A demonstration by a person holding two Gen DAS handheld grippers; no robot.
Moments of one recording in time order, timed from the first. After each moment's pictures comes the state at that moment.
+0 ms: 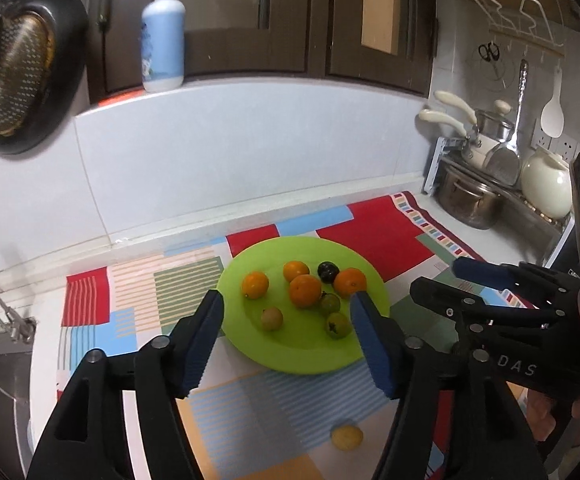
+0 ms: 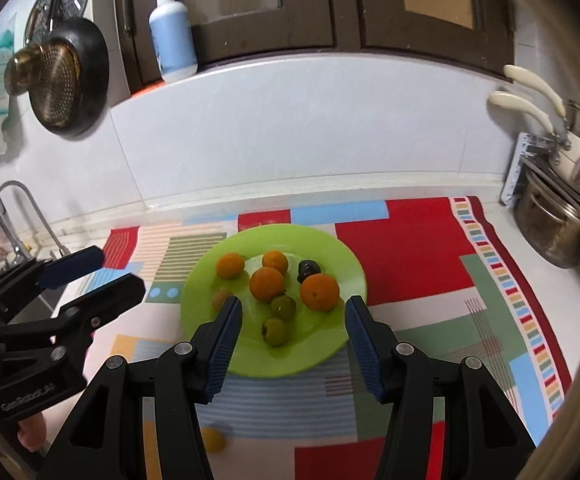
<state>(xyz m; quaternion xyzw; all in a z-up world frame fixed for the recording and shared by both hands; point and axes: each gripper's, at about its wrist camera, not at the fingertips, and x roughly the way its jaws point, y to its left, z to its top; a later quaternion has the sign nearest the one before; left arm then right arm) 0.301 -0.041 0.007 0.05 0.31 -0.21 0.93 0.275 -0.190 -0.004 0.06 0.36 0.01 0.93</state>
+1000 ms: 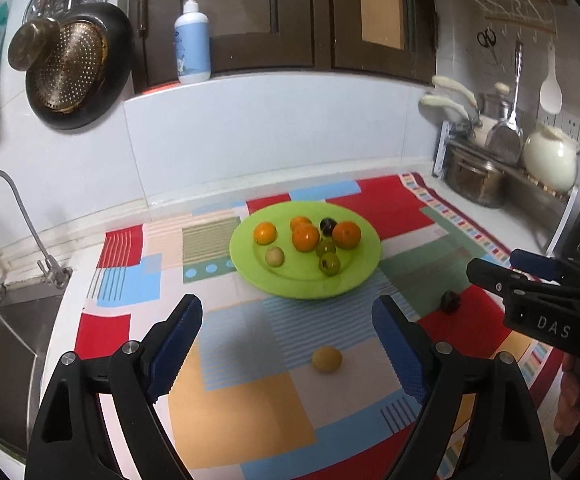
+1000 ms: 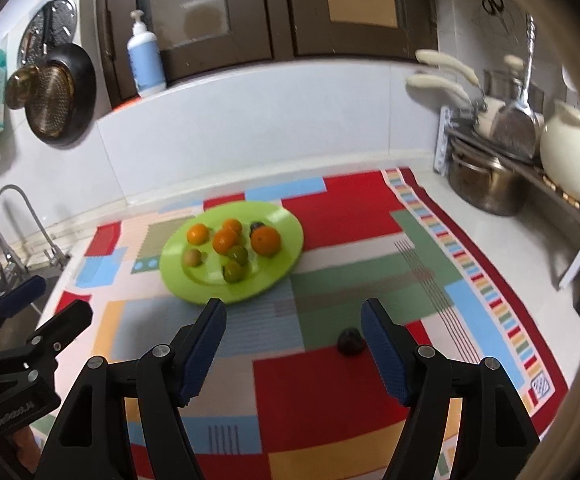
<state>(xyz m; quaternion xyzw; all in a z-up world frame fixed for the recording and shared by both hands) 0.204 -0.049 -0.017 0.06 0.30 -0.14 0.94 0.175 -0.221 -0.007 0.08 0.35 -0.06 0.93</state>
